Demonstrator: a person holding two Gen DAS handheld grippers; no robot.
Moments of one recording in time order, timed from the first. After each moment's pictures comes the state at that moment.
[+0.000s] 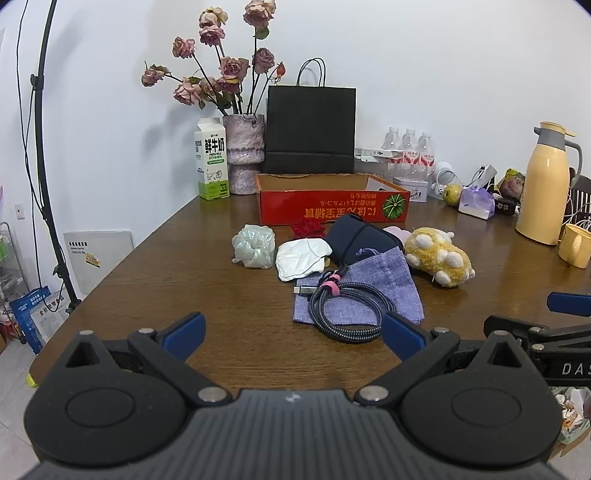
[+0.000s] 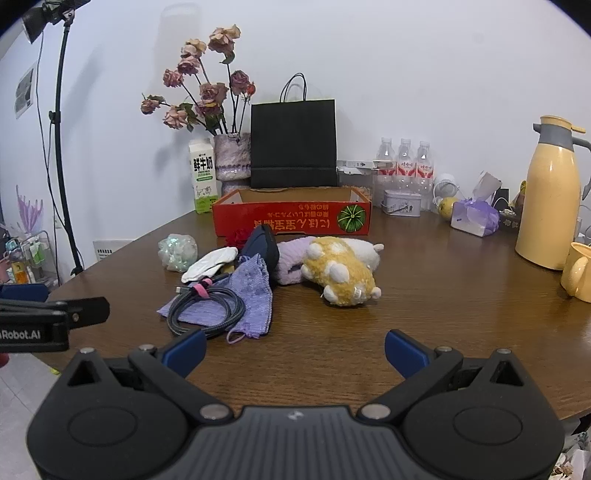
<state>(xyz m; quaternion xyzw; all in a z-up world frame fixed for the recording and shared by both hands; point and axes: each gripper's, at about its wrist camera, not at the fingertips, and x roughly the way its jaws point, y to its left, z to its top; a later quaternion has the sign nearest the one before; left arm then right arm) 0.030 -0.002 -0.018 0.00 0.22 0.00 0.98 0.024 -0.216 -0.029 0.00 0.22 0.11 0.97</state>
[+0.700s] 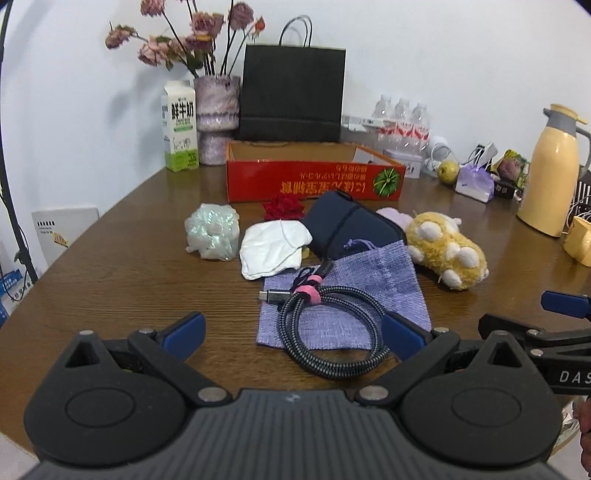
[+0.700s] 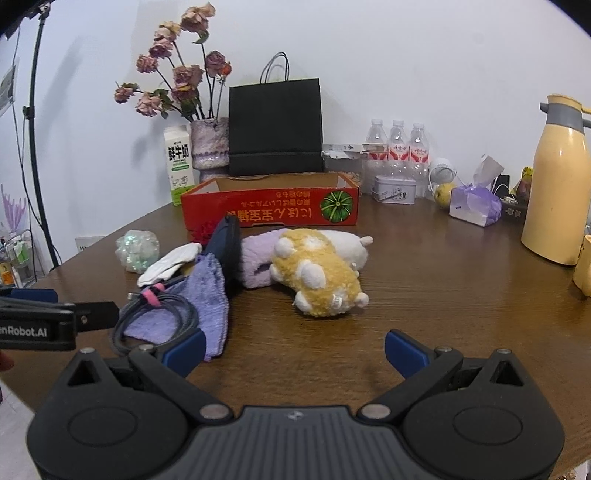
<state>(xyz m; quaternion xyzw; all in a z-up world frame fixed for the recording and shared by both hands) 0.118 -0.015 -0.042 -0.01 0.27 -0.03 0.96 0.095 -0.227 -0.047 0.00 0.24 0.10 0.97</state>
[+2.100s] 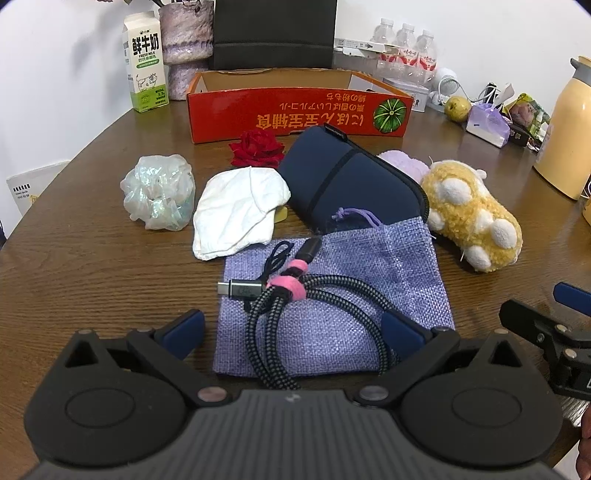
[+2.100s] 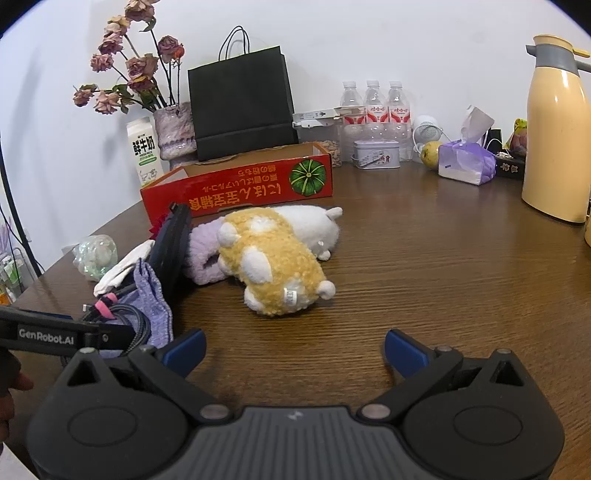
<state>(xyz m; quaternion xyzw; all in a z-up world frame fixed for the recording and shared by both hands) 0.196 -0.036 -0.063 0.00 0.39 -0.04 0.92 0.145 -0.255 -0.070 0.05 0.28 0.09 0.95</state>
